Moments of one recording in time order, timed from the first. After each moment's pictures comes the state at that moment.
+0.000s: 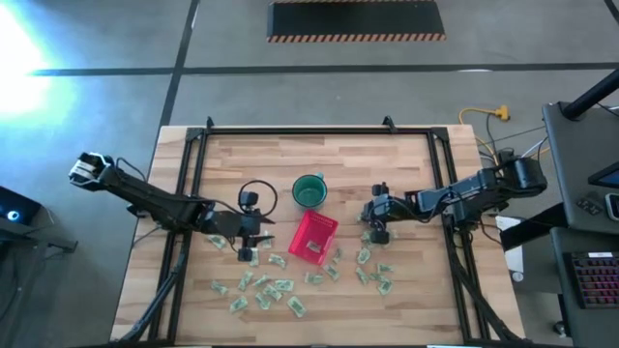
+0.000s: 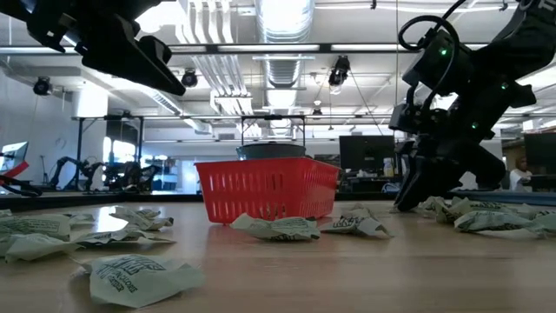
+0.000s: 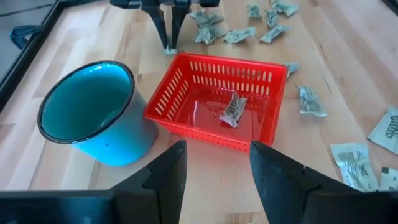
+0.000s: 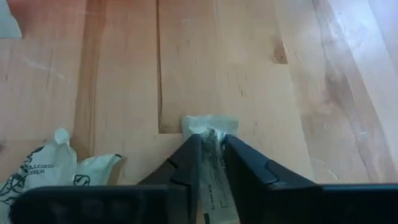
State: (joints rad) left arm -0.34 1.06 0.63 -0.17 -0.34 -0.06; right arm 0.00 1.44 0.39 0.14 0.15 0.00
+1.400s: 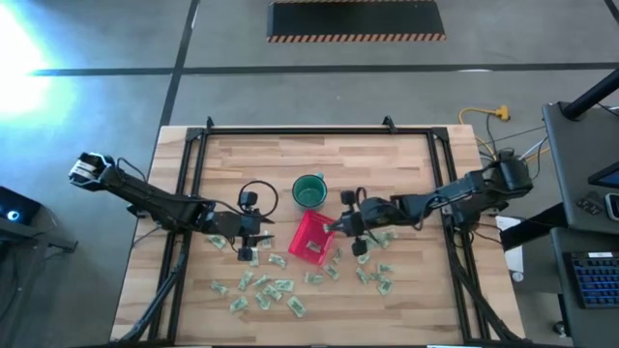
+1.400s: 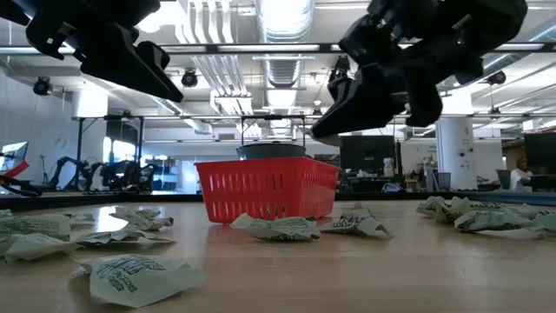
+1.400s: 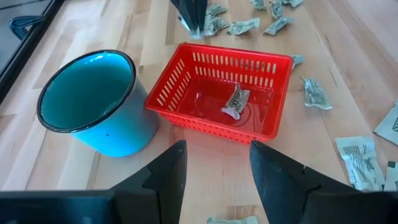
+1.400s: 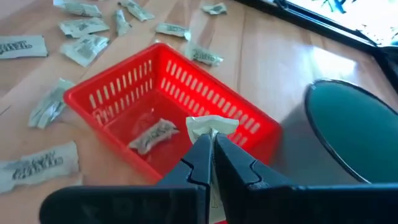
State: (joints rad) left arm -0.34 1.06 0.61 -0.17 -0.35 -0.07; right arm 0.11 1.58 0.66 0.40 0.04 -0.25
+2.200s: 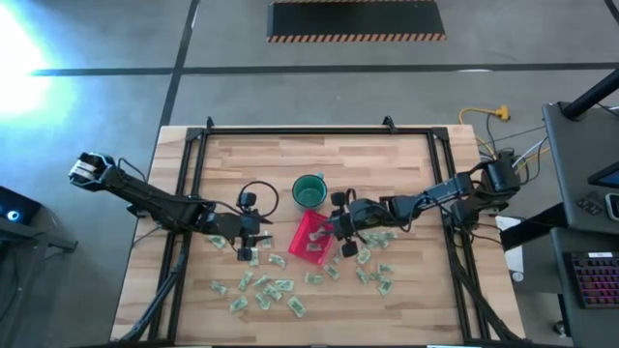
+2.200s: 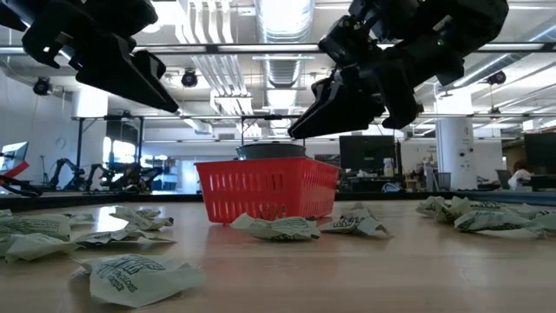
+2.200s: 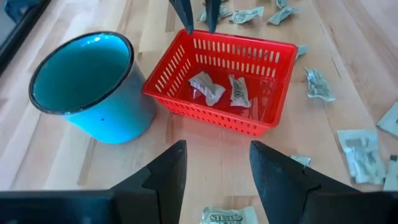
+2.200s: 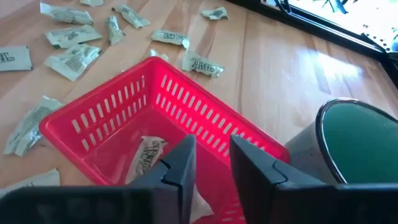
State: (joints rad) left arm -0.34 1.06 0.58 -0.17 -0.35 -0.12; right arm 0.11 1.67 0.75 0.40 0.04 -0.25
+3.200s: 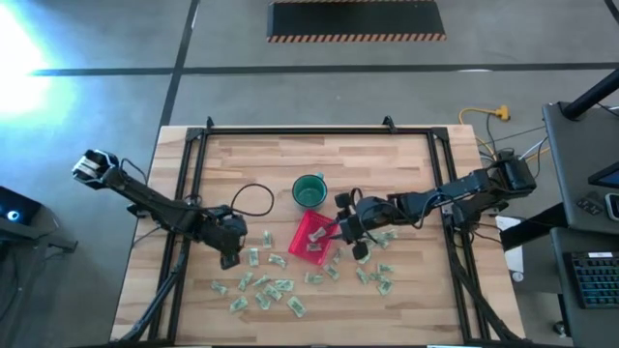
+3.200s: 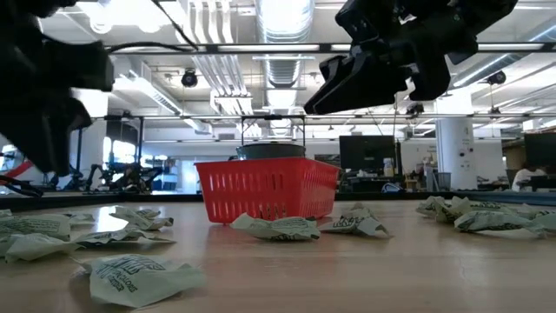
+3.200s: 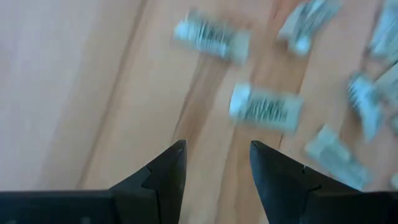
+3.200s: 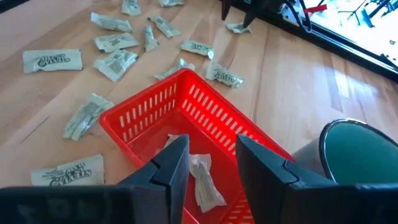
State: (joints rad) left arm -0.46 1.09 0.60 -0.71 -0.18 -0.78; right arm 0.13 1.54 0.75 0.25 -0.03 -0.30
